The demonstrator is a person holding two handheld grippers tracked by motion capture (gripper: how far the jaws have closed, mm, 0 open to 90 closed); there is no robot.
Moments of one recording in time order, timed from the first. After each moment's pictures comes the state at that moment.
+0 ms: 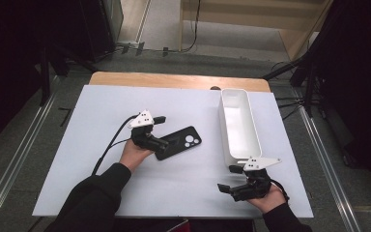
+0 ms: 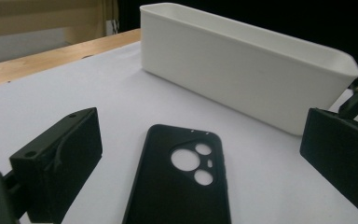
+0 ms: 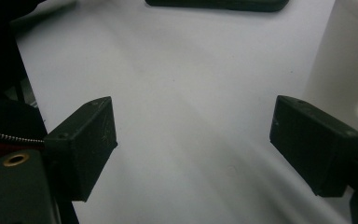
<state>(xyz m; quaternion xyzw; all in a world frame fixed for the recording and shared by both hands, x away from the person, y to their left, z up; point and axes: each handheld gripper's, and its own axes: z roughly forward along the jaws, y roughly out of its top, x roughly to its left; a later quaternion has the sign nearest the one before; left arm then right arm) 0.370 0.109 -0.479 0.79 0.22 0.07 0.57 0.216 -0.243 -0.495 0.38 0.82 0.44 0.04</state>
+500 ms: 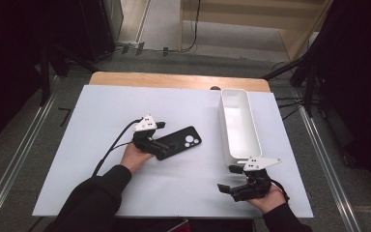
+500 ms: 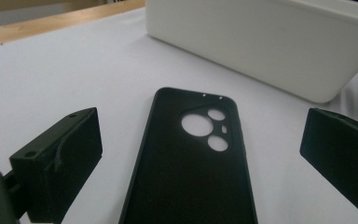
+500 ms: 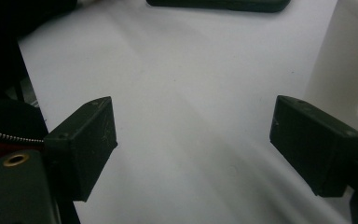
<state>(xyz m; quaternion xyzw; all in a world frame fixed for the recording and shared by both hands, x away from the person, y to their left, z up) 0.373 0.107 -0.503 0.81 0.23 0.07 0.53 0.215 -0.243 -0.494 0.38 0.82 0.44 0.03</state>
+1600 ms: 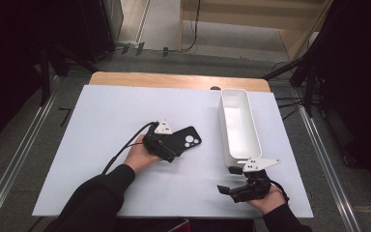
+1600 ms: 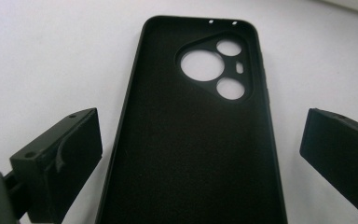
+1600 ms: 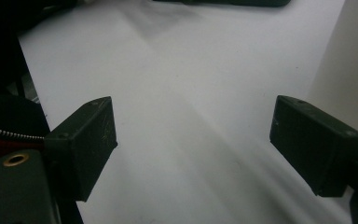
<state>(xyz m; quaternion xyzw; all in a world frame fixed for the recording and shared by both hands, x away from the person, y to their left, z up) 0.376 0.074 -0.512 0.89 0.22 0.08 0.38 0.214 -0.242 -0.496 0.37 0.82 0.44 0.04</state>
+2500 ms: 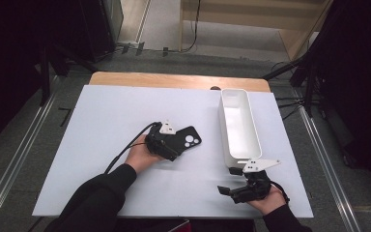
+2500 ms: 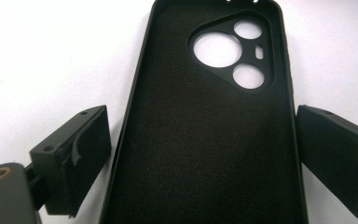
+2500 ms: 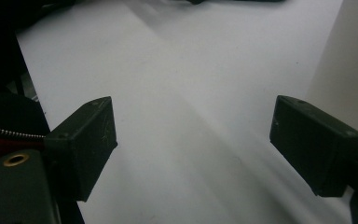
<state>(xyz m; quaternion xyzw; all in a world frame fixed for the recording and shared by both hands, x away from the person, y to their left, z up) 0.376 0.068 -0.514 0.90 0.23 0.10 0.35 0.213 -0.242 -0.497 0.38 0.82 0.43 0.03</state>
